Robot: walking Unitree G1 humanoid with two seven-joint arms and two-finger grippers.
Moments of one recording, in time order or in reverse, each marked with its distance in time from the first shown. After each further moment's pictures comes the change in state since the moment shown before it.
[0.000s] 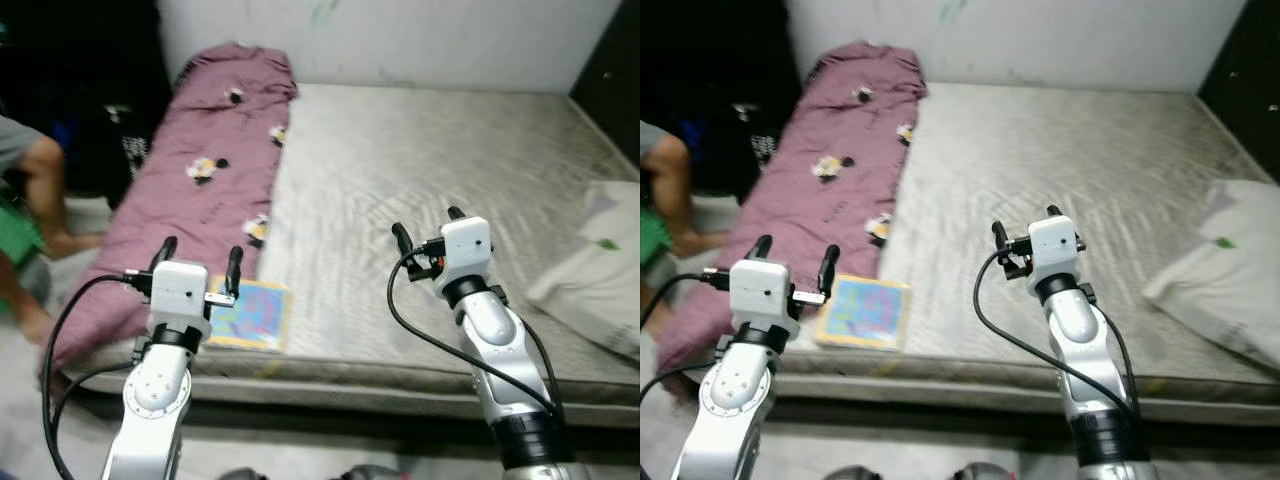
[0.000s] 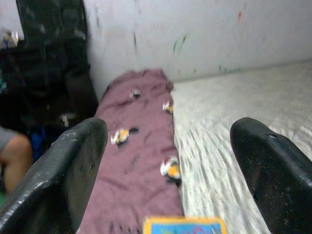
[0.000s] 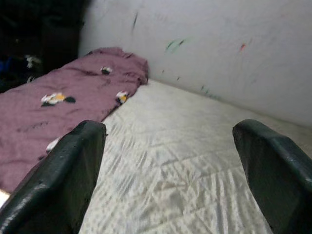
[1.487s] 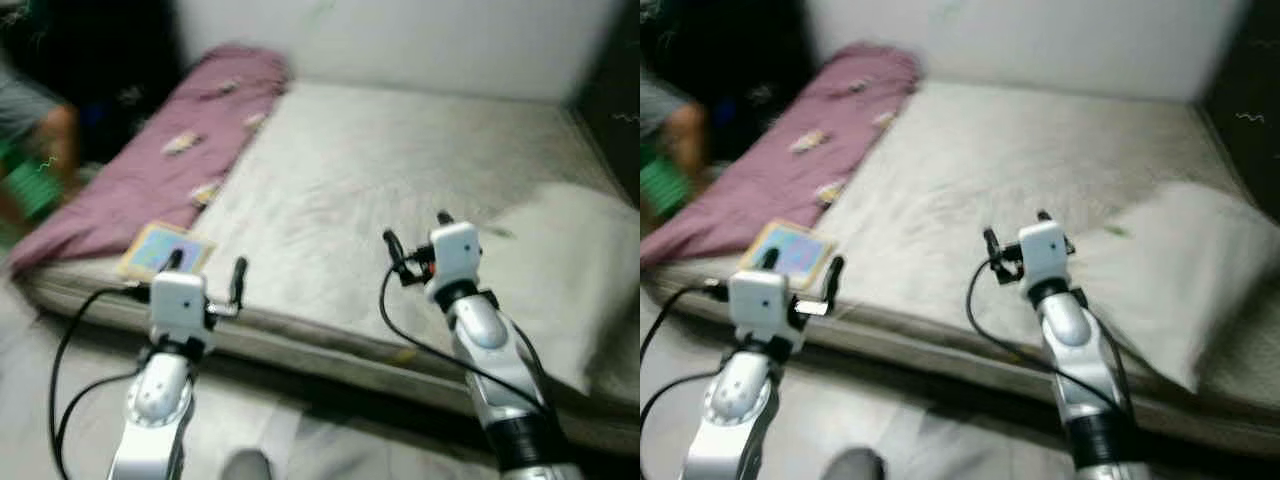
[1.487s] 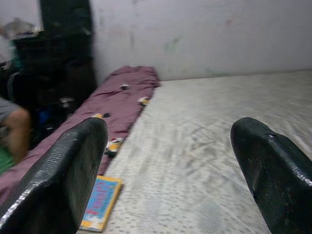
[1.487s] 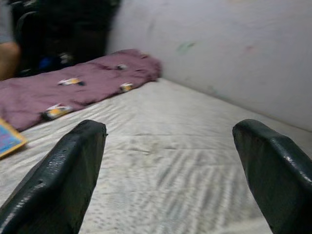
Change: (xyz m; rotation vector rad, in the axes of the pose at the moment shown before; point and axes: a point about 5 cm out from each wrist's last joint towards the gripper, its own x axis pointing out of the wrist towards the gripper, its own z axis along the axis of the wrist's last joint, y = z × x) left arm -0.001 -0.009 0.001 -0.096 -0.021 -0.050; right arm -0.001 -0.002 -0.004 -0.028 0.007 0.006
